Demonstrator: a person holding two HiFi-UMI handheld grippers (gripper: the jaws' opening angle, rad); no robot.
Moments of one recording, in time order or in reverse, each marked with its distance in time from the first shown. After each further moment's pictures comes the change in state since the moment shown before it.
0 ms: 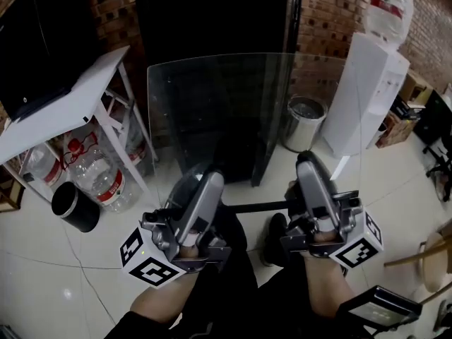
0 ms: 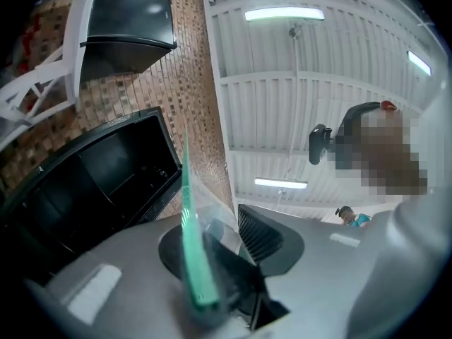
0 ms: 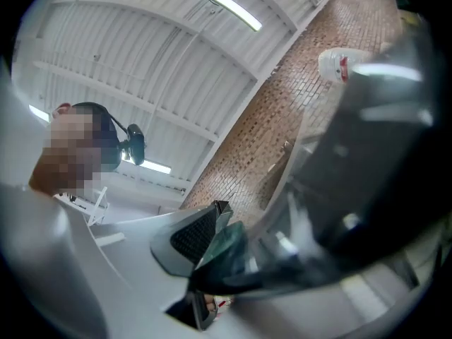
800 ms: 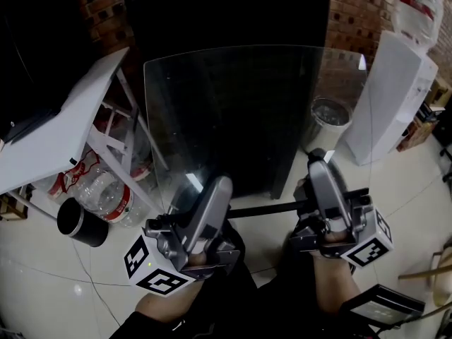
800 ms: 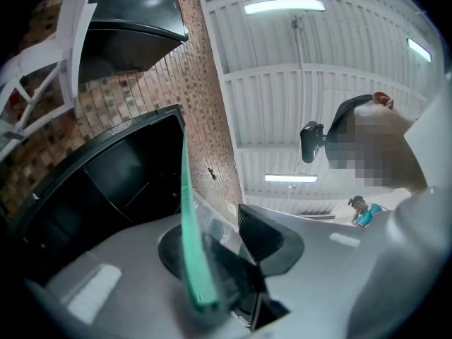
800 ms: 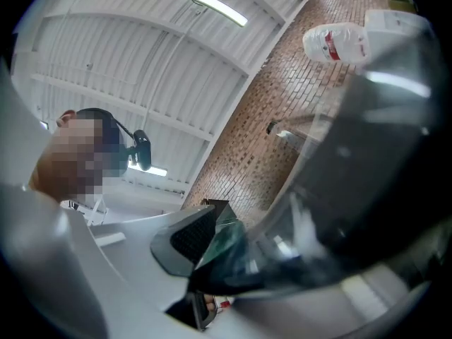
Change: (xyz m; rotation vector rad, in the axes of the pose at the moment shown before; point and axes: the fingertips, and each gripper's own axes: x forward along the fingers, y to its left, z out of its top) left arm 0.034 0.126 0.020 0.052 0.020 0.041; right arm 0.074 -0.113 -0.038 0.045 -0.018 0.008
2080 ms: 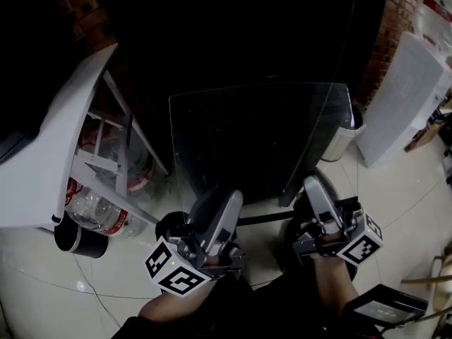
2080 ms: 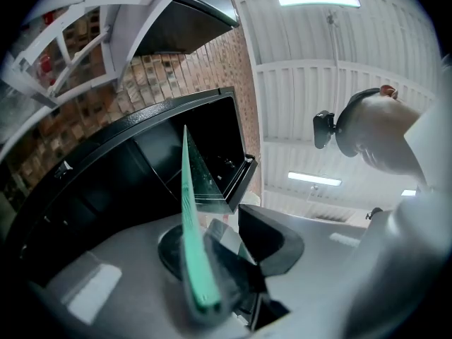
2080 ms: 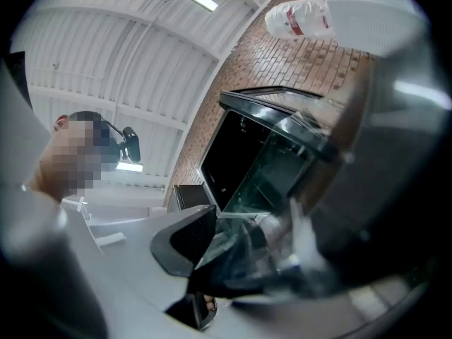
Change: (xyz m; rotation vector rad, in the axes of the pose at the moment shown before) left arm -0.008 0.144 -0.051 -0.148 0.080 0.150; right arm 0.021 -0.127 -0.085 0.125 0.104 -0.157
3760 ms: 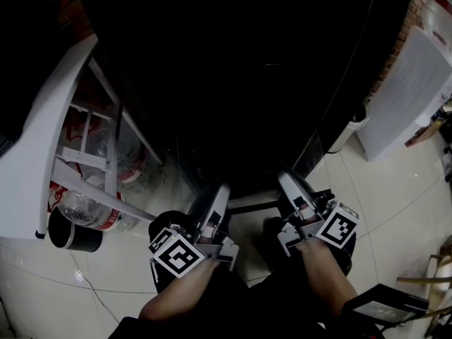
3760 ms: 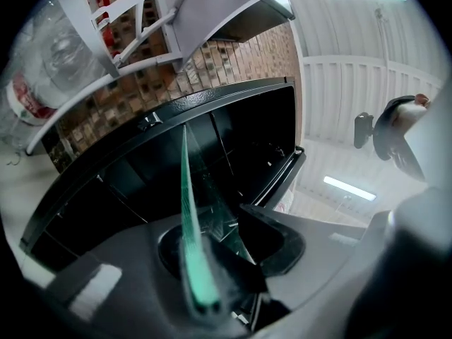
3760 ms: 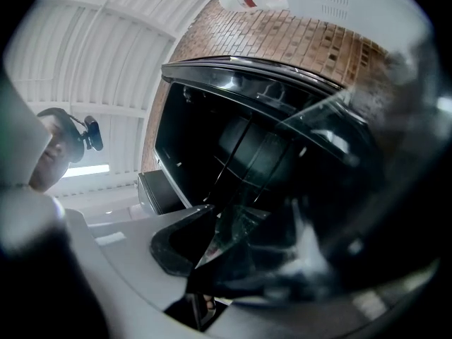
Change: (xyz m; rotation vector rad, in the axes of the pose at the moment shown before) left arm -0.026 0.111 -0.061 -0.201 0.089 0.257; right arm -0.001 -0.102 -0.084 0.204 0.174 -0.208
